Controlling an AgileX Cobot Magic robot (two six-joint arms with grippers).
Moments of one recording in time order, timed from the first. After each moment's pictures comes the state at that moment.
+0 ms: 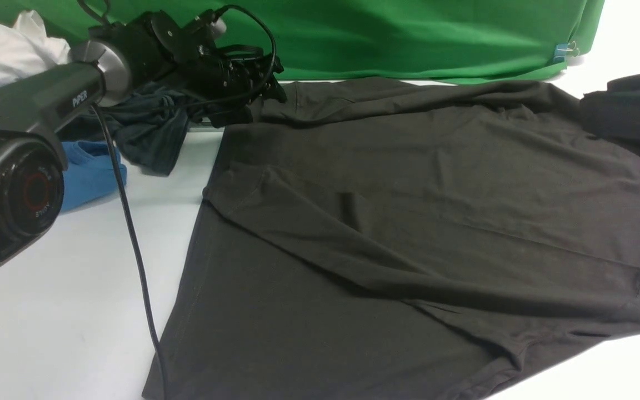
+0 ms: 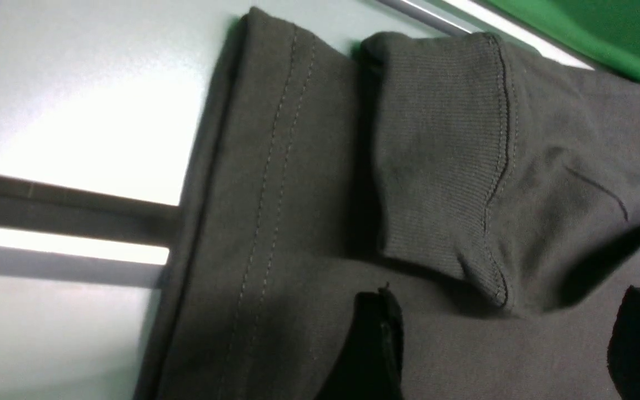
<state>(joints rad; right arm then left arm) 0.41 0.92 -0.98 0.18 0.65 -0.20 -0.12 2.36 -1.98 -0.56 0.61 -0.03</state>
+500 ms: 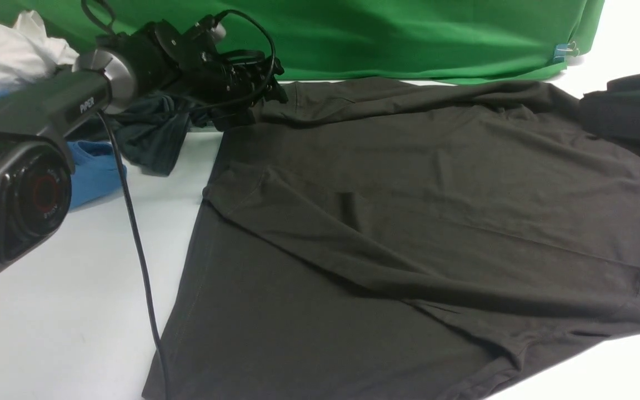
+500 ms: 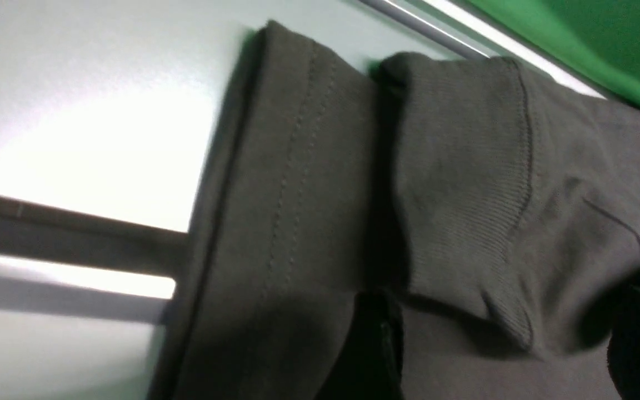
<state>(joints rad) 0.41 0.92 -0.98 0.18 0.65 -0.20 -0.12 2.40 -1.98 -0.60 0.54 -0.03</state>
